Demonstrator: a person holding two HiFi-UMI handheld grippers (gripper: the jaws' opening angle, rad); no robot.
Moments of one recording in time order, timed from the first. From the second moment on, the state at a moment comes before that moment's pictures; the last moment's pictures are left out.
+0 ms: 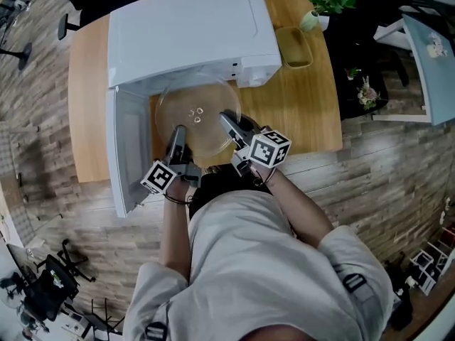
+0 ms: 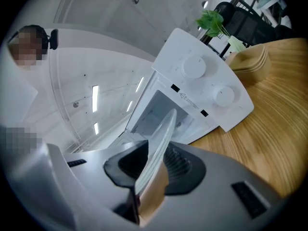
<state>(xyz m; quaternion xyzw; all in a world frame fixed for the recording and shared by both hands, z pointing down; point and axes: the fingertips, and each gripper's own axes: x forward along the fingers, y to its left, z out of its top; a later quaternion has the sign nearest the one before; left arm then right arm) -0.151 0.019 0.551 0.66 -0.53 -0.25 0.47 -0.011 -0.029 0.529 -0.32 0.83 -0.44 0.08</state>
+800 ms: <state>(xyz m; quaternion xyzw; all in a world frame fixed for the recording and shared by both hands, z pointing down) -0.149 0.035 0.499 0.71 -0.47 -0.26 0.46 -0.004 0.006 0.473 -0.37 0.83 -0.40 0.11</state>
